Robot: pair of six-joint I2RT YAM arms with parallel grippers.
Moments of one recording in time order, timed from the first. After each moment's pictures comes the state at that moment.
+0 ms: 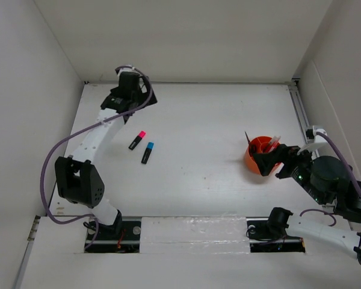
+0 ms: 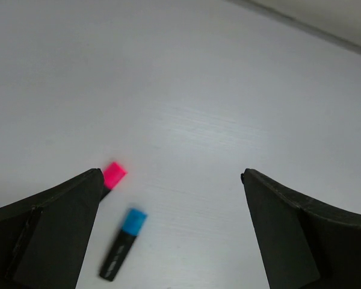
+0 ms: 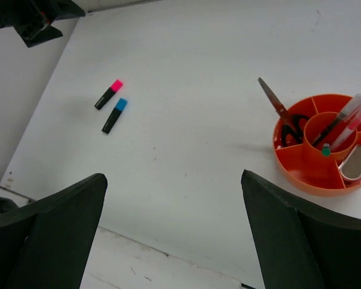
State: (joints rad) left arm -0.37 1.59 1.49 -0.47 -0.26 -0.53; right arm 1.02 0.56 1.21 -0.98 0.63 0.61
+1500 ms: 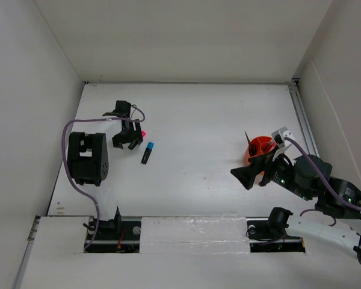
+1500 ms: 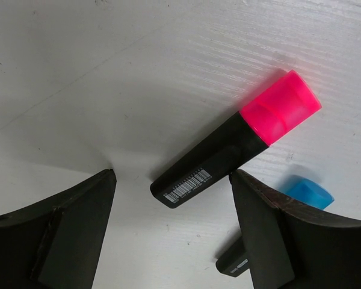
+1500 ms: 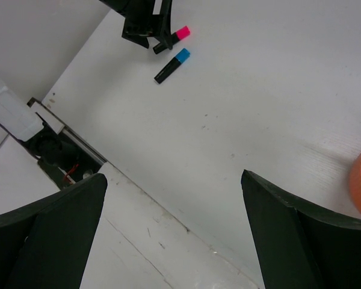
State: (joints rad) left arm -0.10 1.84 1.21 -0.57 -0.07 -0.30; right arm 1.02 0.56 1.05 -0.78 0.26 0.47
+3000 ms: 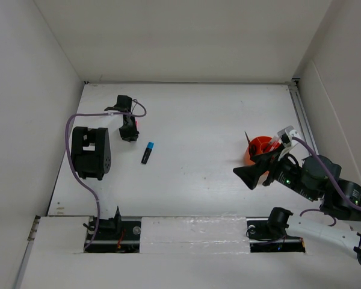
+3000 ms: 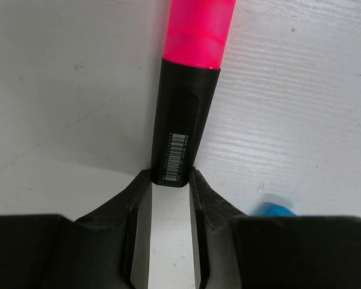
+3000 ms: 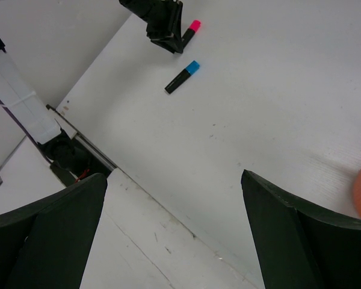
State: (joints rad) left arm -0.10 1.94 1.32 -0.58 -0.03 -0.29; right arm 1.02 0.55 1.09 -0.77 0.24 0.46
